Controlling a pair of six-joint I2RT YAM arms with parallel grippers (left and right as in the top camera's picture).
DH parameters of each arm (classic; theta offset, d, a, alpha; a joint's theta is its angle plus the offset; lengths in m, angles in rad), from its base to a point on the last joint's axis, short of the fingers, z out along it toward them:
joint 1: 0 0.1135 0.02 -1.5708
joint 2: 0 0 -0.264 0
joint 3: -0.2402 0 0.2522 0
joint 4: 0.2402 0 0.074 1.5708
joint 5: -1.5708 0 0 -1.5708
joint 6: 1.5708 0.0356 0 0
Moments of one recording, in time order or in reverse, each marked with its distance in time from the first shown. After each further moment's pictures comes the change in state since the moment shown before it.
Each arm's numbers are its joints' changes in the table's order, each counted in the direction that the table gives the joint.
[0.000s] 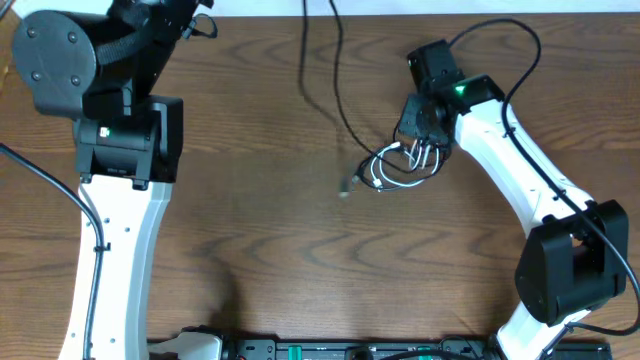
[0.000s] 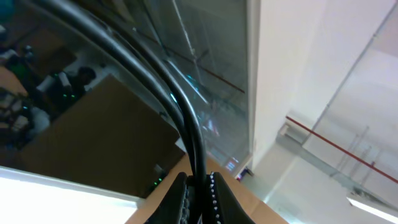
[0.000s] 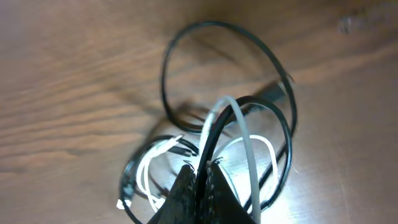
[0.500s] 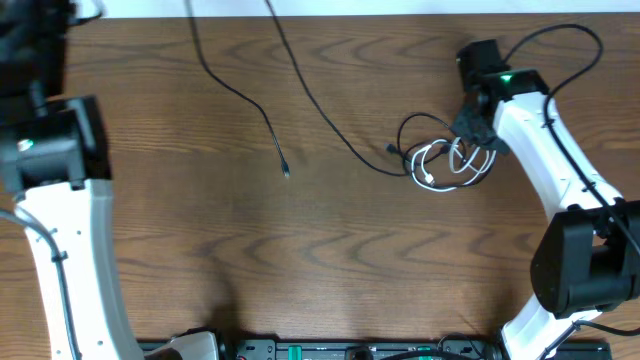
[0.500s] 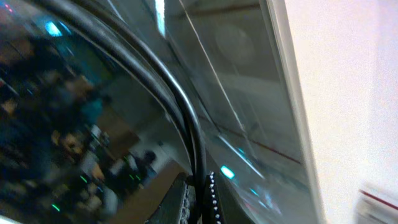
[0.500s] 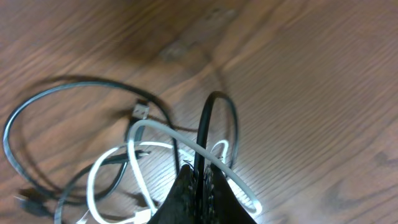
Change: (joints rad) left arm 0.336 -0.025 0.000 0.008 0.105 -0.021; right arm -0.189 0.000 0.004 0.132 -0.197 0.057
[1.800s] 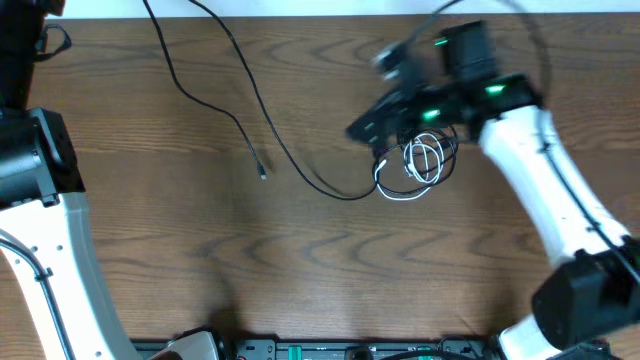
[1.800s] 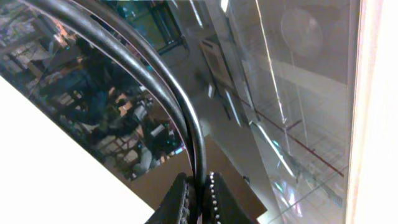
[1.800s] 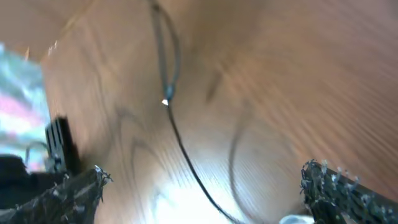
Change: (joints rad) left arm 0.126 -0.027 -0.001 0.308 -0.148 -0.048; right arm 0.203 -0.097 -0.029 -0.282 1.044 -0.921
